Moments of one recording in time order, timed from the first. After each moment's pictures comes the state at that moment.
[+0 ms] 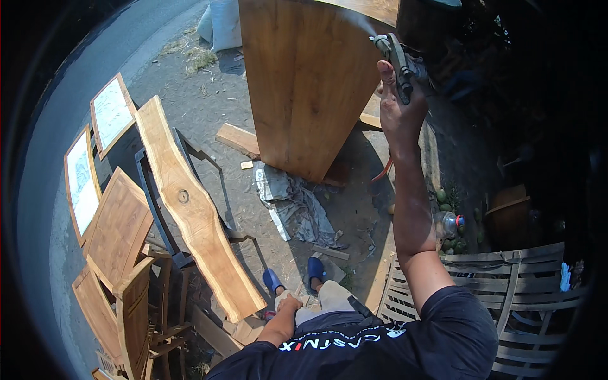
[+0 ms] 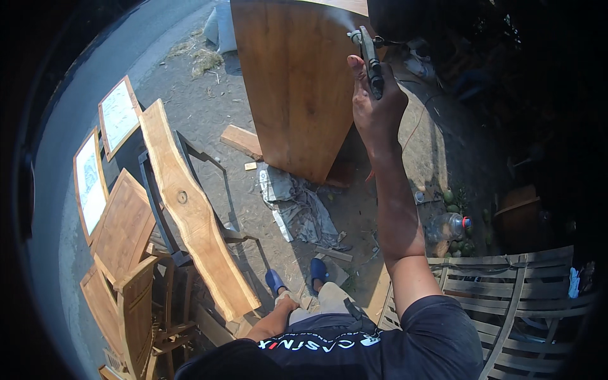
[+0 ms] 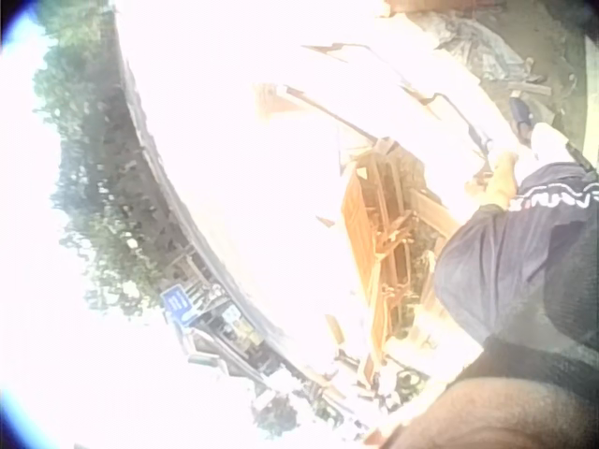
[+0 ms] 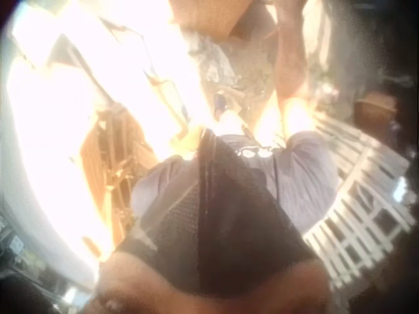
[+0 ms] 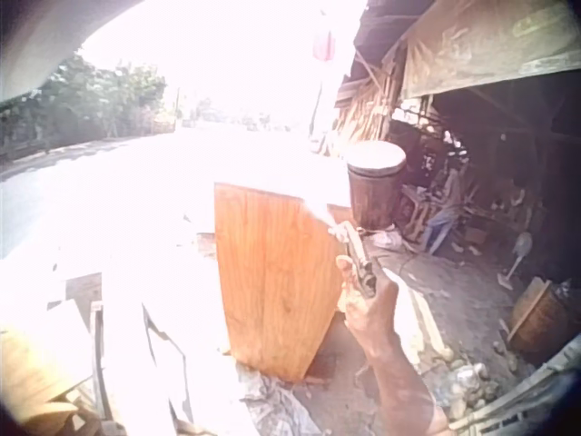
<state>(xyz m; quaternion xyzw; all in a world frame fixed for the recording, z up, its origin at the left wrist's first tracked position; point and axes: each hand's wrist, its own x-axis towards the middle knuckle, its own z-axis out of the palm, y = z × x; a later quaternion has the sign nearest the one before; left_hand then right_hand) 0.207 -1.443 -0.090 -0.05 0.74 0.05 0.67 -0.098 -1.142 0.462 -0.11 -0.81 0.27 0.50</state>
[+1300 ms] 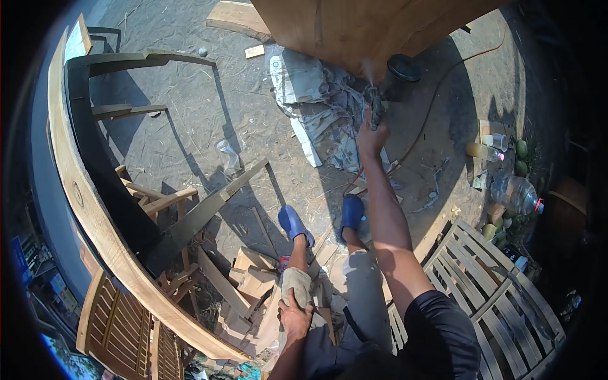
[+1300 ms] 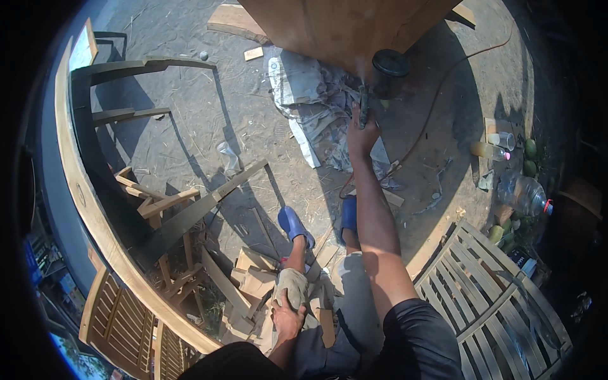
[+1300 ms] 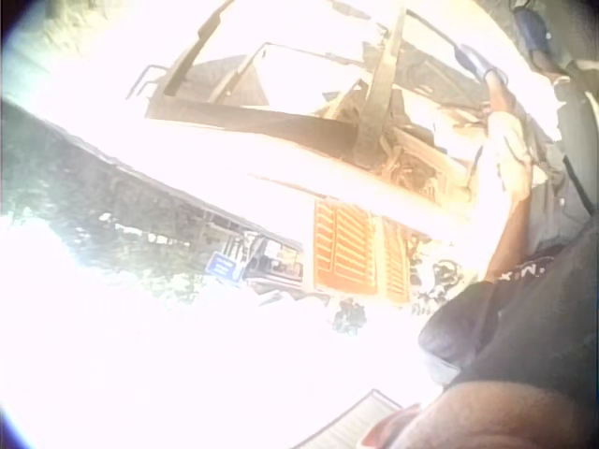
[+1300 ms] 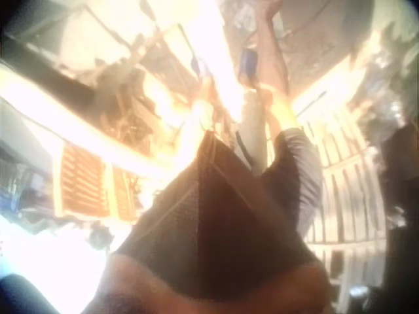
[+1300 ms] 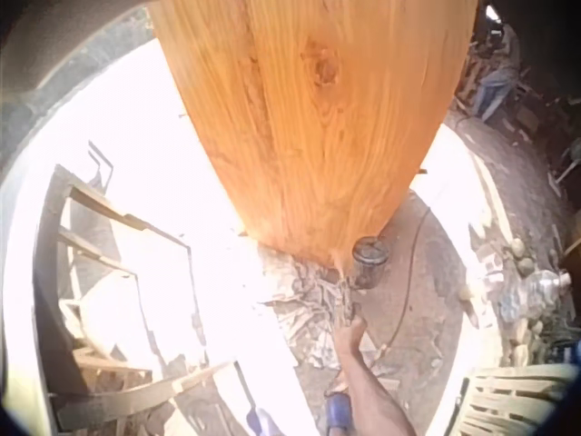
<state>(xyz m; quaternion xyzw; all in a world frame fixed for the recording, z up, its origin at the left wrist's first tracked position) 0.256 -1.454 -0.116 -0.16 0.82 0.04 0.54 -0.085 -1.080 -0.315 -0.38 -0.80 0.38 0.28</state>
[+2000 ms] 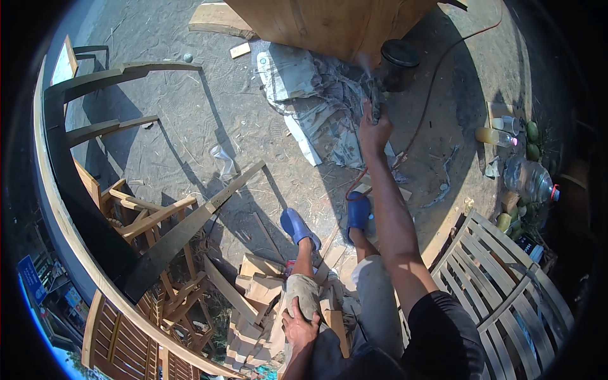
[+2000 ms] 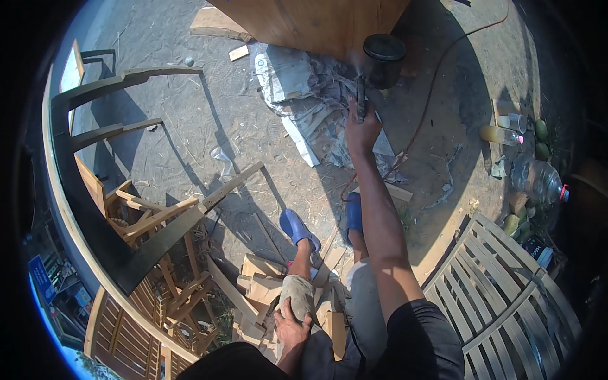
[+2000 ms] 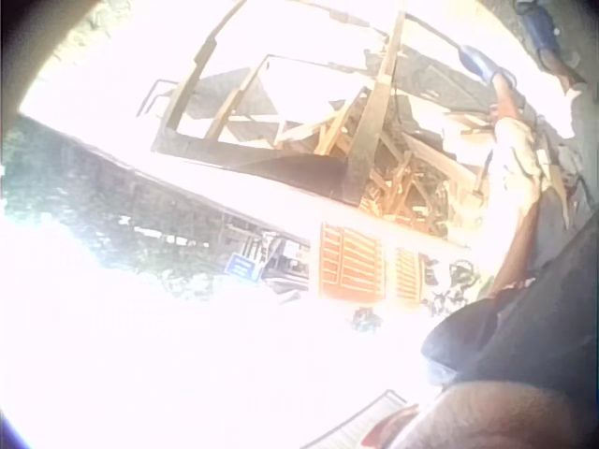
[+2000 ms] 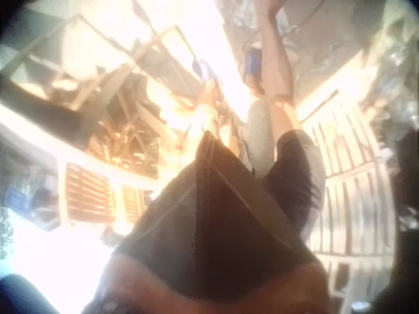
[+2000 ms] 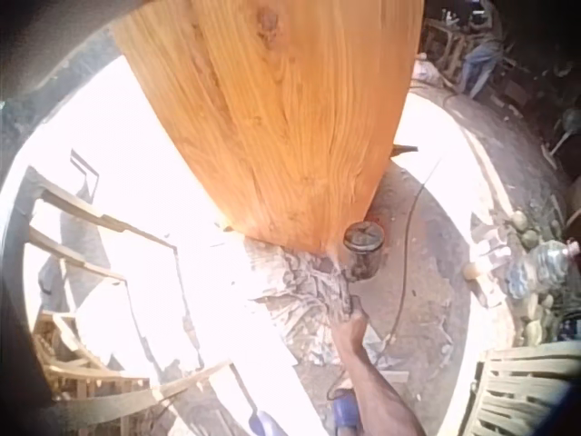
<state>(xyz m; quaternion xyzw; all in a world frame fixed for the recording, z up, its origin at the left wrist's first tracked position) 0.265 -1.441 -0.123 -0.14 0.86 0.01 0.50 -0.063 -1.062 -0.342 -0.39 -0.80 0.38 0.25</state>
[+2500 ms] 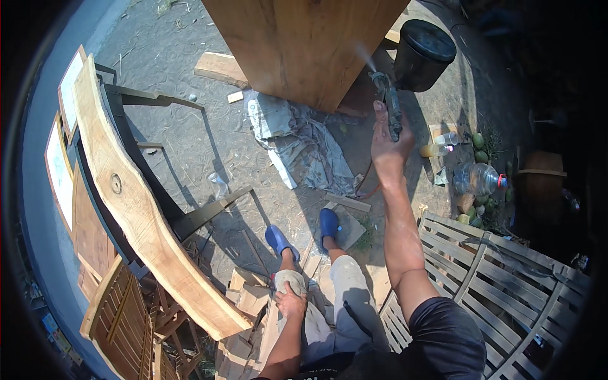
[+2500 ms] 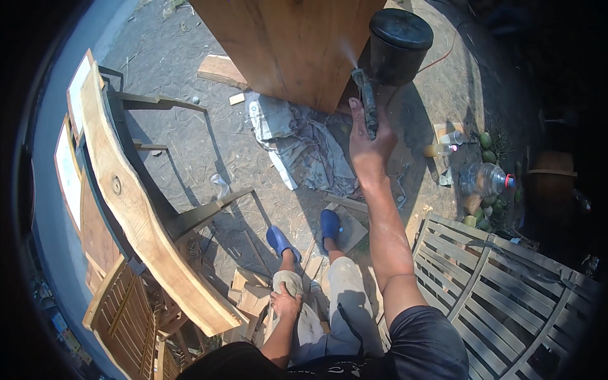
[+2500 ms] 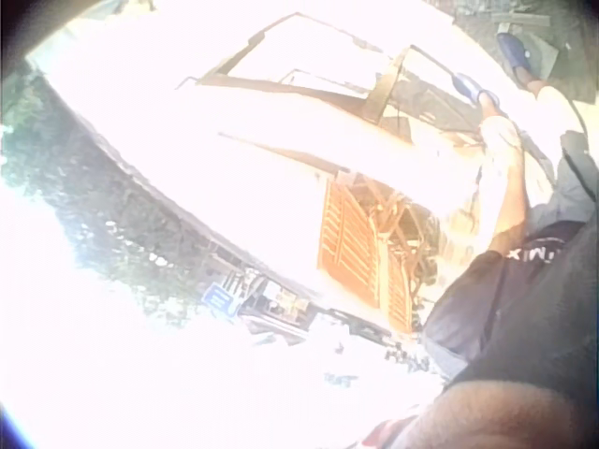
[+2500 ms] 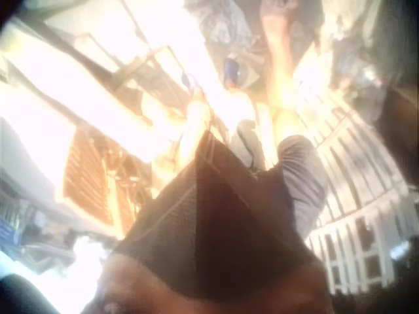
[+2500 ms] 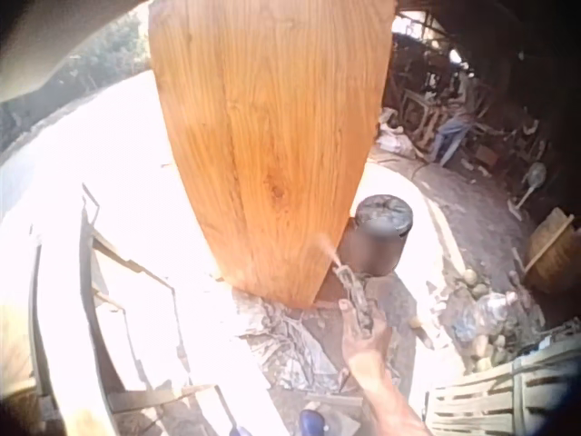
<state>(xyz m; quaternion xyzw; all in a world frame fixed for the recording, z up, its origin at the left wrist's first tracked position) 0.274 -1.449 -0.127 -0.11 0.86 -0.01 0.50 -0.041 -1.070 0.052 -0.31 -0.82 0.36 0.33</state>
